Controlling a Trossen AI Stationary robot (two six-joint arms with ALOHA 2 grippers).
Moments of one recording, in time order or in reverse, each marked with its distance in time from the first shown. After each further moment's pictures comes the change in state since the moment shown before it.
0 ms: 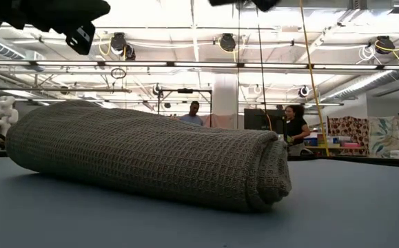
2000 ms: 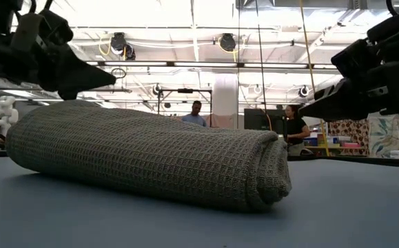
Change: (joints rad) left arm 0.045 0.291 -0.248 0.517 -0.294 -0.078; right arm -0.373 -0.504 -1.275 1.189 -0.331 -0.080
